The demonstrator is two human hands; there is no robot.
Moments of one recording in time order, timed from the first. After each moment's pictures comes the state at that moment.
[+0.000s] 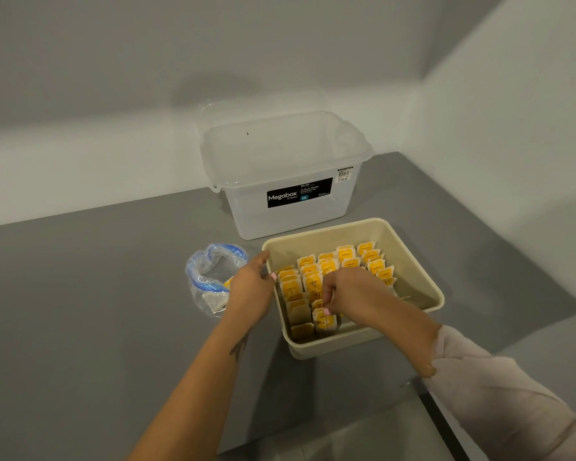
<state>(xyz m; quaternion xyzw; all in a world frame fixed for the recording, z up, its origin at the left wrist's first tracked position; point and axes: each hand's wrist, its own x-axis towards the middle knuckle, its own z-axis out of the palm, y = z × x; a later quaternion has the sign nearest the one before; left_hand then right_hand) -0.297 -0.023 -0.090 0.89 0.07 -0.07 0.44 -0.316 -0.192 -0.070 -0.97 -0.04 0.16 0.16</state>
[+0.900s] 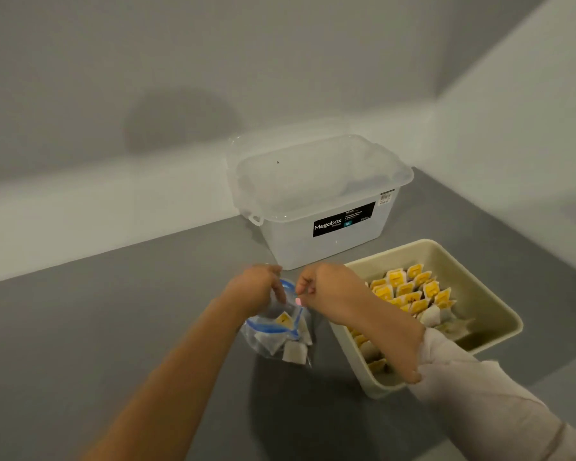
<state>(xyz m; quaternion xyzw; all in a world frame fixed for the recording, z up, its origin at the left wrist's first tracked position) -0.187 0.084 -0.082 0.95 -0.23 -0.18 0.06 -0.262 -0.064 -0.039 -0.96 -0.02 0.09 0.26</state>
